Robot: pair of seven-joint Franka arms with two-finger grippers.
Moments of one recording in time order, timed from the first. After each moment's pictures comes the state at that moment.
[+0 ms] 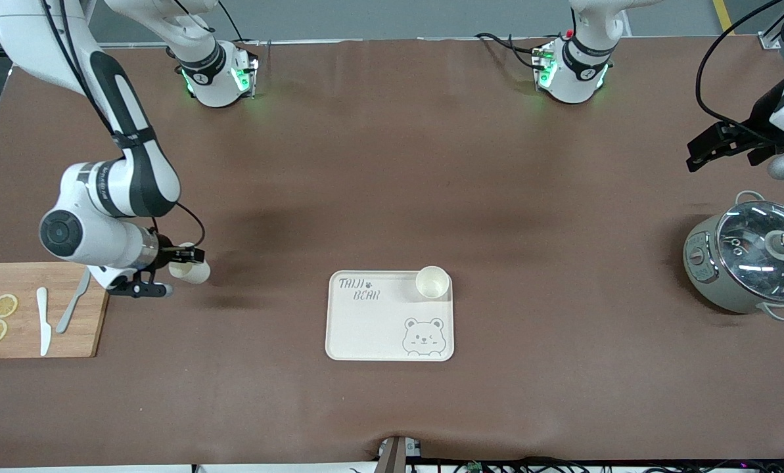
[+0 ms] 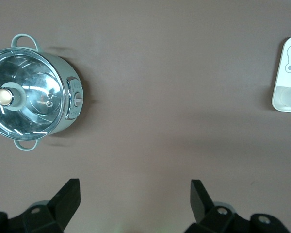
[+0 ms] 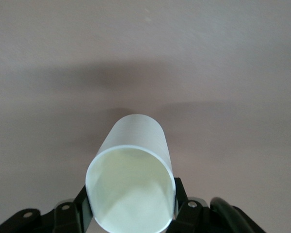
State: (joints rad) left arm 0.18 -0.05 -0.24 -1.59 0.03 1.54 -0.14; right arm 0.05 0.43 0.03 -1.86 0.06 2.11 0.12
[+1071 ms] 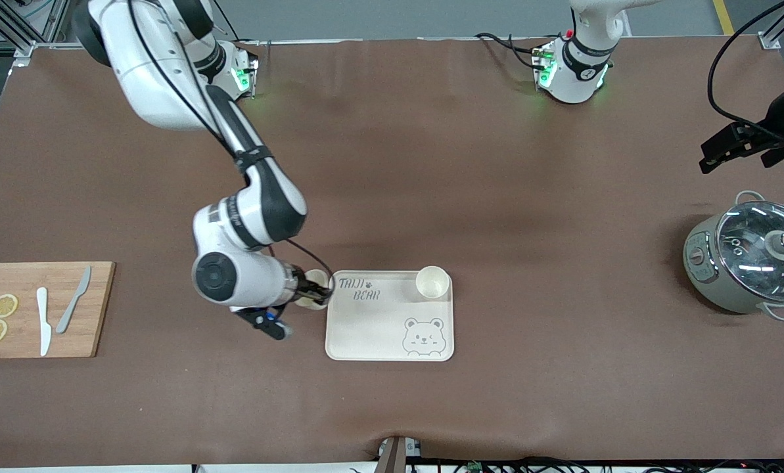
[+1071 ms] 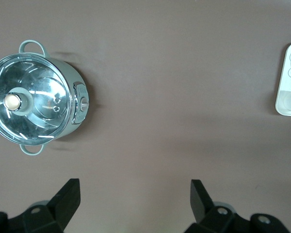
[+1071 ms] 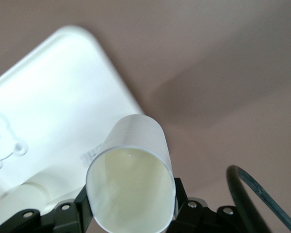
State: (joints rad) left arm 0.20 -0.05 -0.23 -1.59 0.03 1.56 -0.11; right arm 0.42 0.85 0.05 -1.15 0.27 1.91 0.91
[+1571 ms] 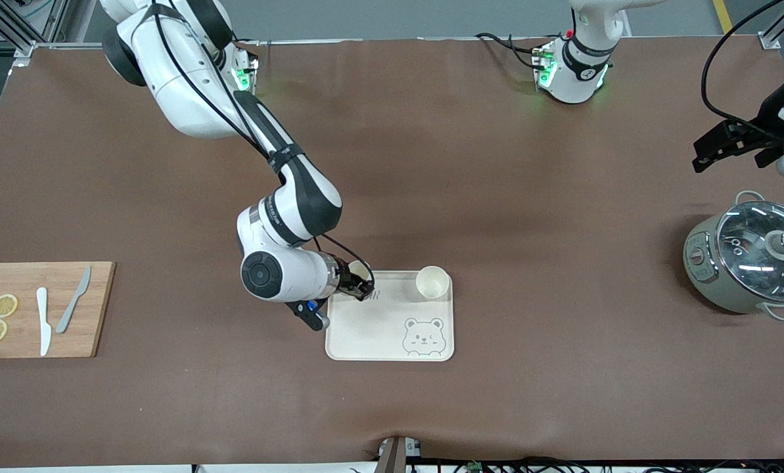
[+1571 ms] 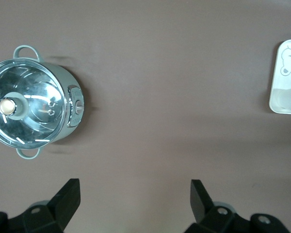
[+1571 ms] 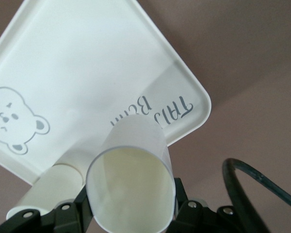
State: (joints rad) left arm 0.06 -0.05 -0.13 -1.58 0.03 1.56 -0.11; right arm 0.43 0.93 0.10 -1.06 0.33 1.91 1.09
